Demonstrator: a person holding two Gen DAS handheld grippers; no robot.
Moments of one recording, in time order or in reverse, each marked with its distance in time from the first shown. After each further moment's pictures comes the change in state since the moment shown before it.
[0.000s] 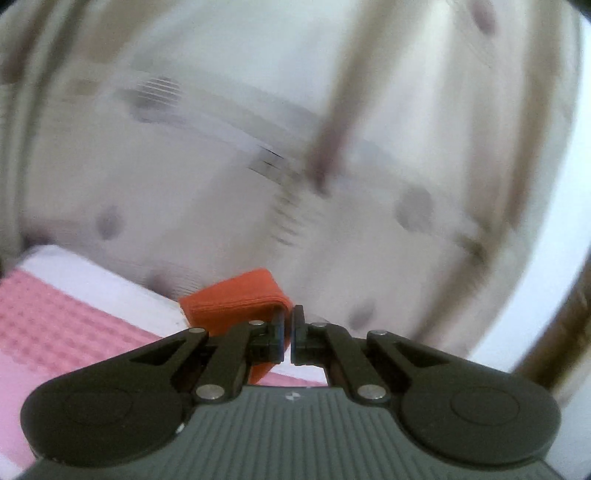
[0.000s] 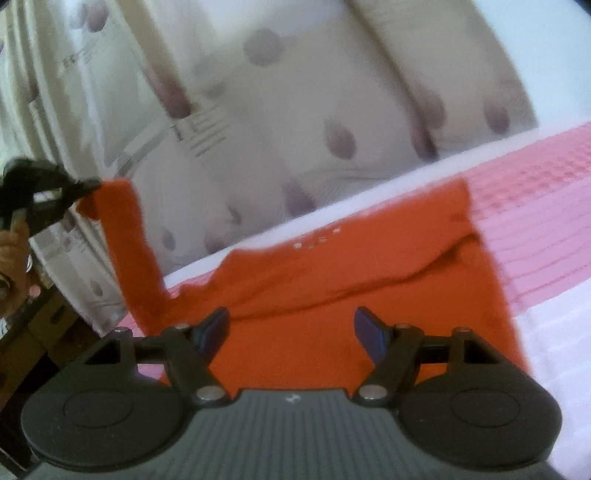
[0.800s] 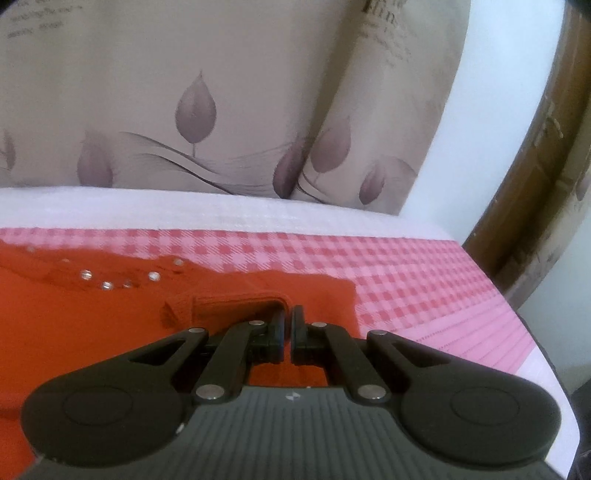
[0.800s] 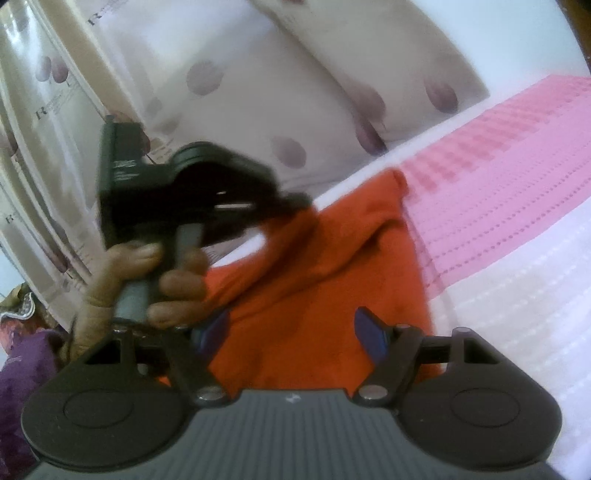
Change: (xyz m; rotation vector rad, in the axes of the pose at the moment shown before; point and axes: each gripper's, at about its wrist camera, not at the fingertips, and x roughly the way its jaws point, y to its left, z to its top) left arm 0.180 -0.169 -0.179 0.219 0.376 -0.157; right arm -0.018 -0.067 -0.007 0.136 -0.041 0.024
